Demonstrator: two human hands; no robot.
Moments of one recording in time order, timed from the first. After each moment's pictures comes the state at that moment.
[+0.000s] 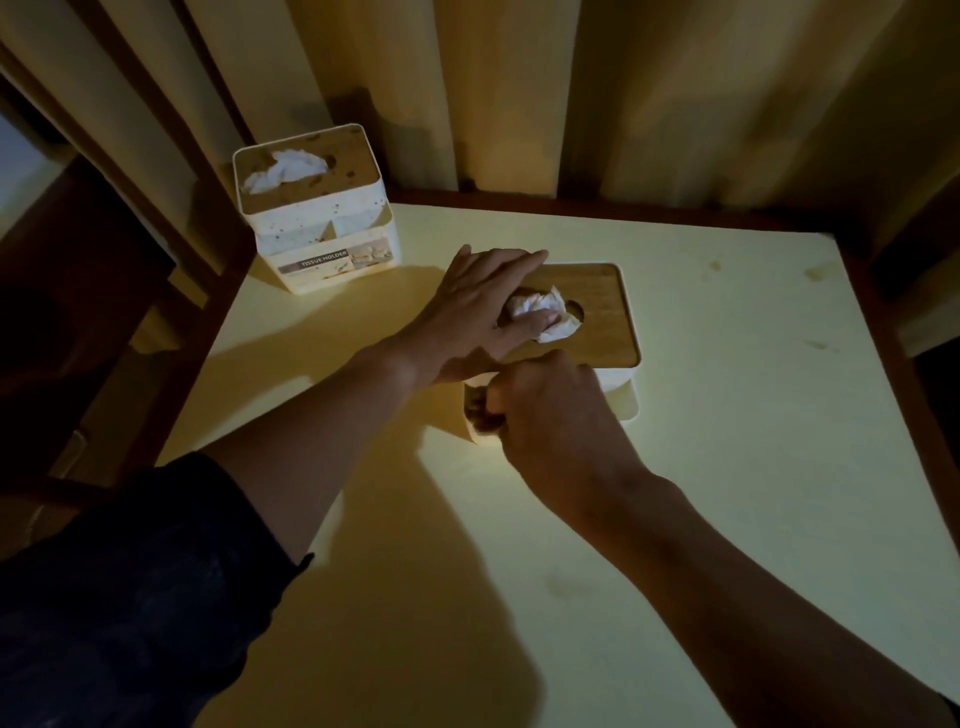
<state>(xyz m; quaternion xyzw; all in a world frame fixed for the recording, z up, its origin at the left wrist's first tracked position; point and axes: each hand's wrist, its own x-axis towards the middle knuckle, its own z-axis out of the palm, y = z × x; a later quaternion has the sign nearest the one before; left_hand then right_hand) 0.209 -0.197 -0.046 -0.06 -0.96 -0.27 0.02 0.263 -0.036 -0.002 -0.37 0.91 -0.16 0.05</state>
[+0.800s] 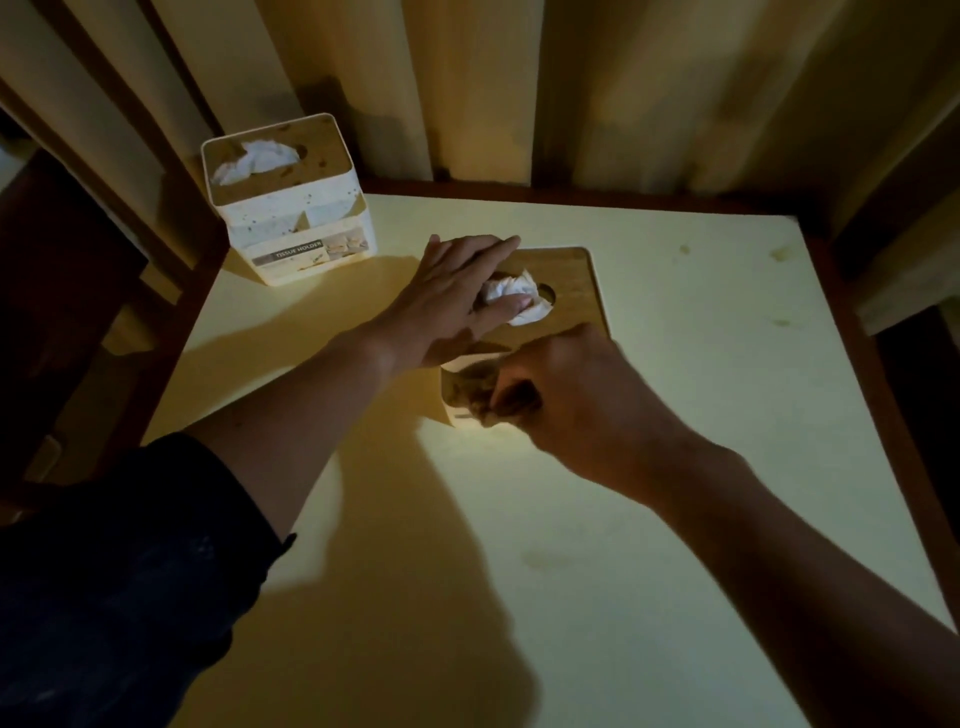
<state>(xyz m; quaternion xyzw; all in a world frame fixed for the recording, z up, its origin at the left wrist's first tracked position) 0.211 -0.198 -0.048 -0.07 -0.96 -0.26 0.03 0.248 0.006 0.006 -0.41 0.88 -0.23 0.06</state>
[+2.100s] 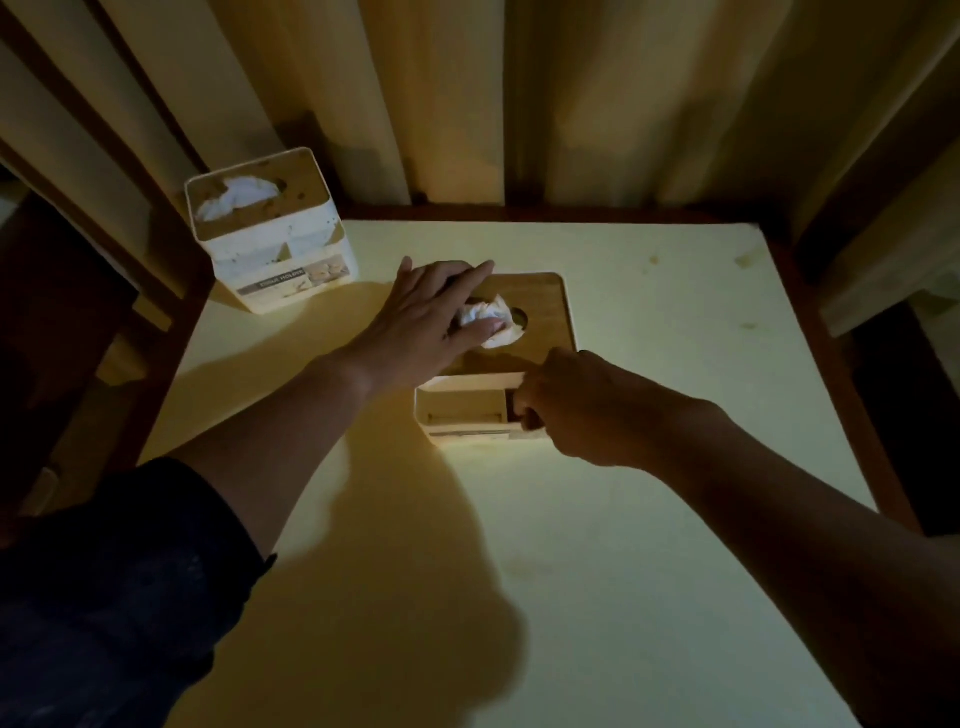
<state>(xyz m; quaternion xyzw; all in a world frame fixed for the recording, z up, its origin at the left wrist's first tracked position) 0.215 -0.200 -0.048 -0.09 -0.97 -0.22 0.02 0.218 0.026 0.013 -0.48 0.86 0.05 0.15</state>
